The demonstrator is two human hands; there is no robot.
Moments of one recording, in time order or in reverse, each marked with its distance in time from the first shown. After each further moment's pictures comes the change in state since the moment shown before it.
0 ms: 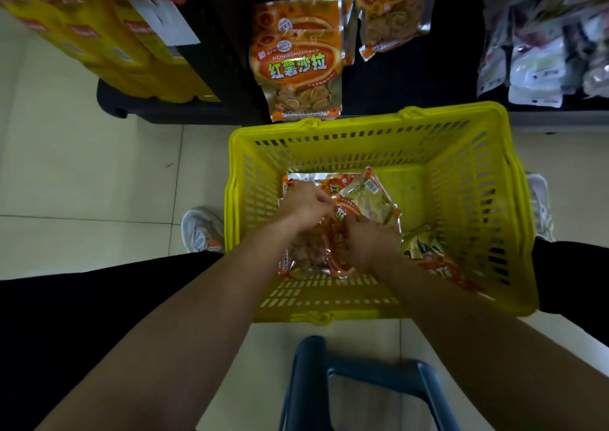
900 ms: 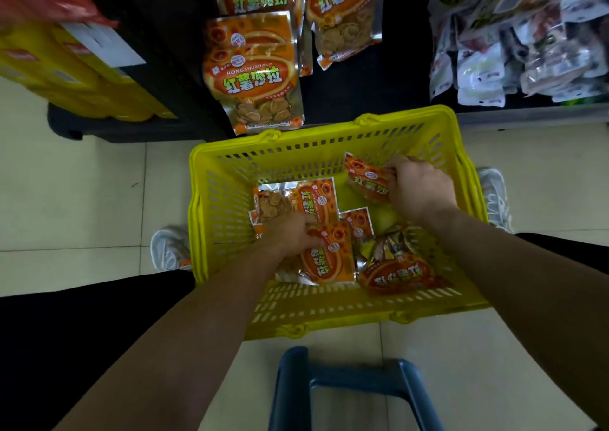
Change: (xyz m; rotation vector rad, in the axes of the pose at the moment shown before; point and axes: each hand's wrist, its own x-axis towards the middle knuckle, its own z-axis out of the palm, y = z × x) left_hand 0.006 -0.002 0.035 0.378 -0.231 0.096; right_hand -0.002 0.102 -0.101 0.016 0.418 0.165
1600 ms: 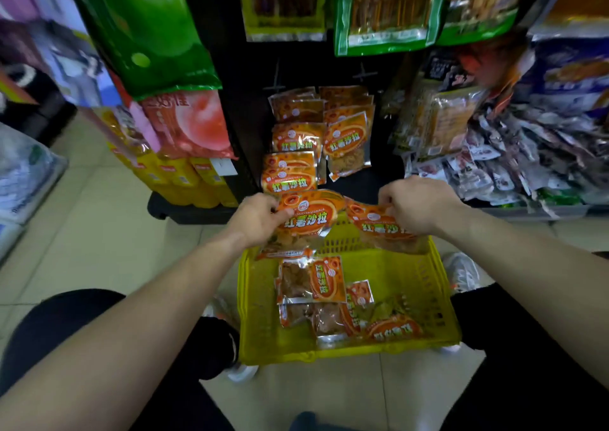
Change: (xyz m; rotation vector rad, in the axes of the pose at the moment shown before) left_hand -0.180 0.058 -0.194 -0.178 0.565 0.102; right_hand -0.053 -0.062 -0.223 -0.241 -0.040 -0.192
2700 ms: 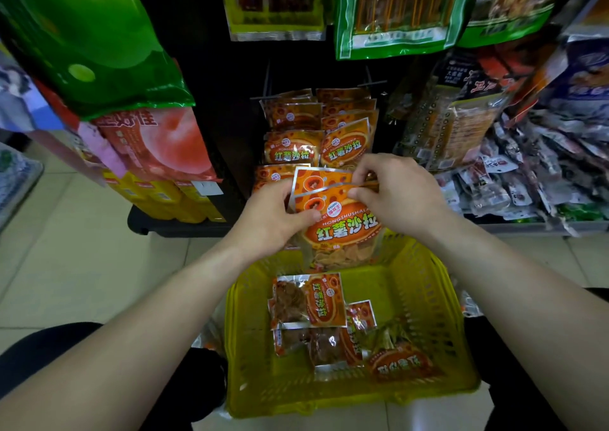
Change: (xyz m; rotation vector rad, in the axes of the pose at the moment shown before) left_hand 0.026 0.060 -0.011 -0.473 -0.042 0.170; right_hand 0.056 -0.023 -0.021 0.485 0.374 -0.071
